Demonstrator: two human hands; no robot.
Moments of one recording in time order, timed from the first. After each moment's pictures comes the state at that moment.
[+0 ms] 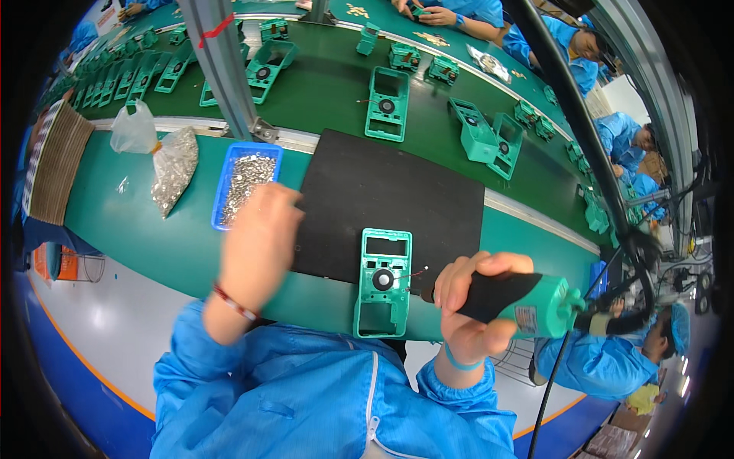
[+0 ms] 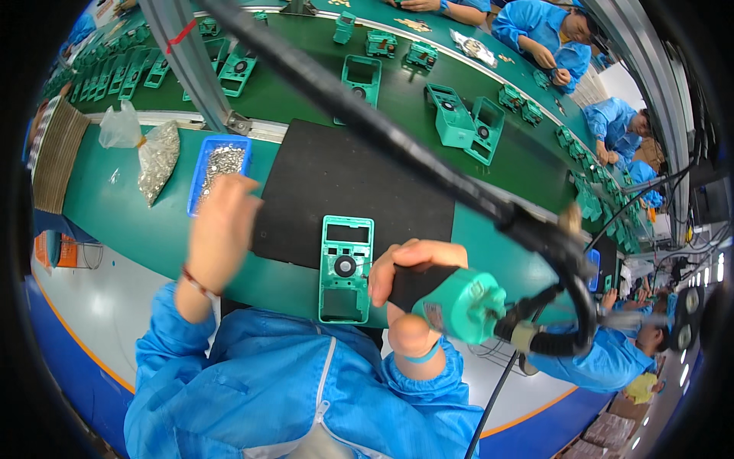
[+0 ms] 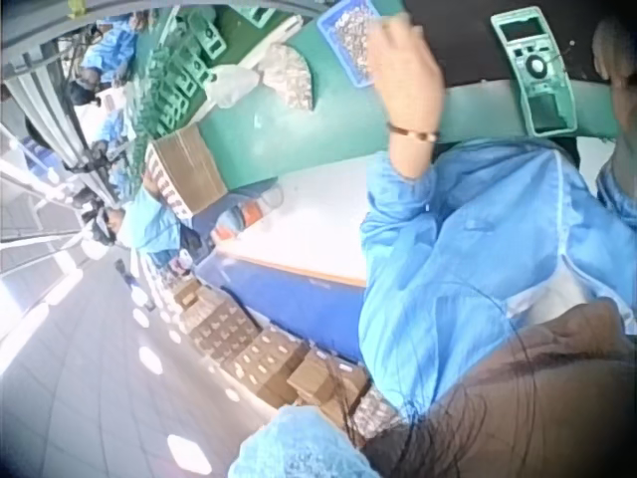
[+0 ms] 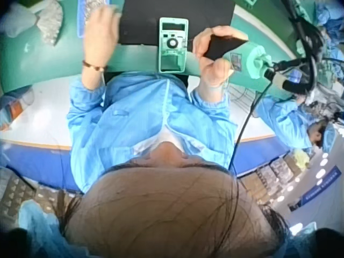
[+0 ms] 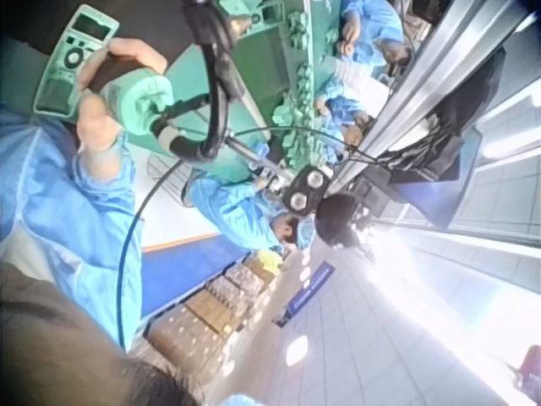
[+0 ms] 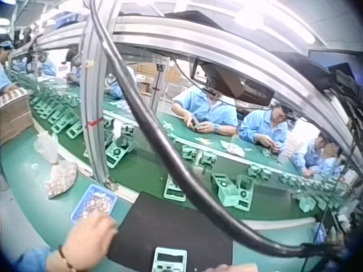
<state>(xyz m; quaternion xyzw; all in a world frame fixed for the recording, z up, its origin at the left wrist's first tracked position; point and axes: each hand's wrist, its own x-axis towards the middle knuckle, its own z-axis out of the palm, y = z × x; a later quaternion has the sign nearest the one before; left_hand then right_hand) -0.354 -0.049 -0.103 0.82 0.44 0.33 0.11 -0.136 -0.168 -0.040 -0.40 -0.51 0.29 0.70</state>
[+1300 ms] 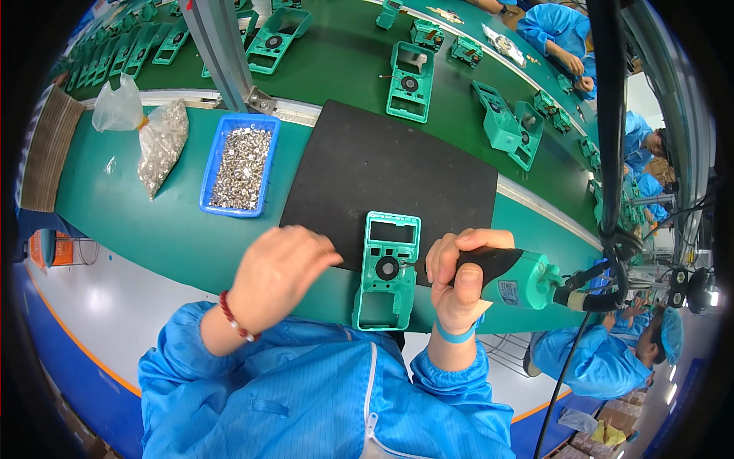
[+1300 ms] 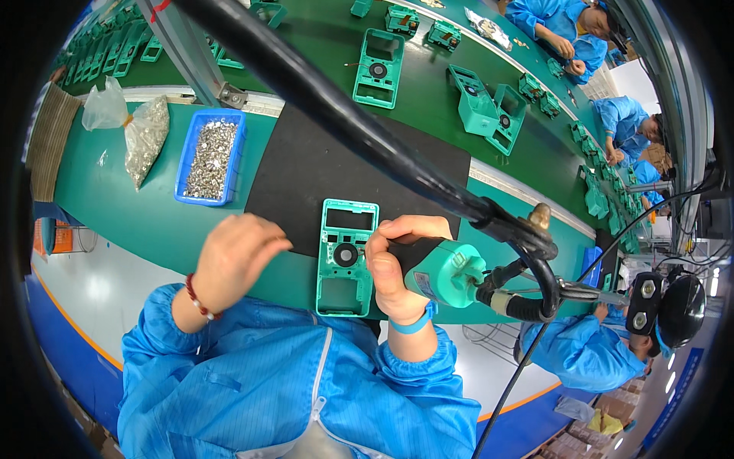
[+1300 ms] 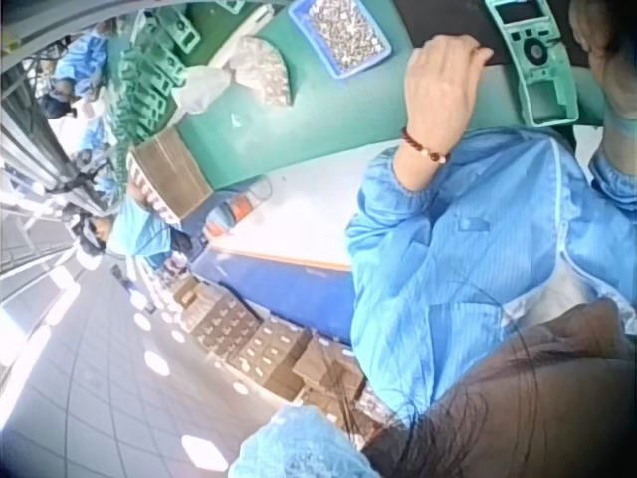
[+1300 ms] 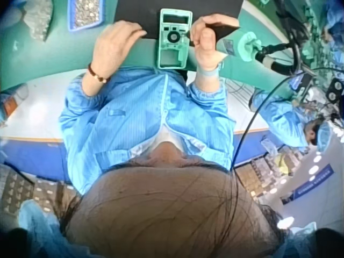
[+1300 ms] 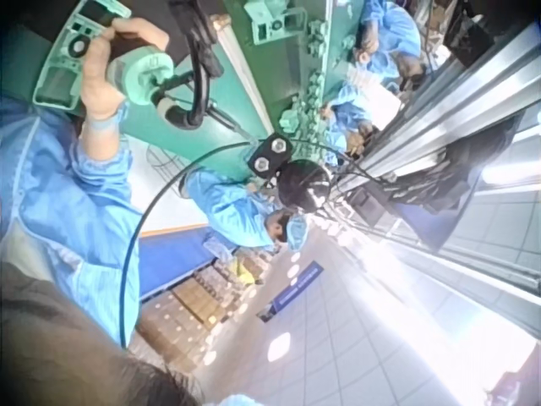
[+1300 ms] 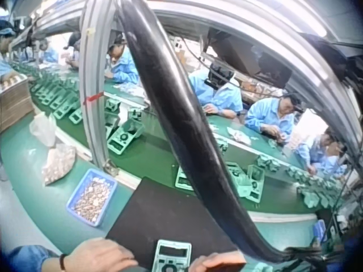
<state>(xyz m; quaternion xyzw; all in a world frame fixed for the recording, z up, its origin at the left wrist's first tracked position) -0.348 -0.082 -0.125 0.87 0.31 0.32 0.20 -0.130 -0.144 -0.095 -0.44 -0.50 0.27 0.70</state>
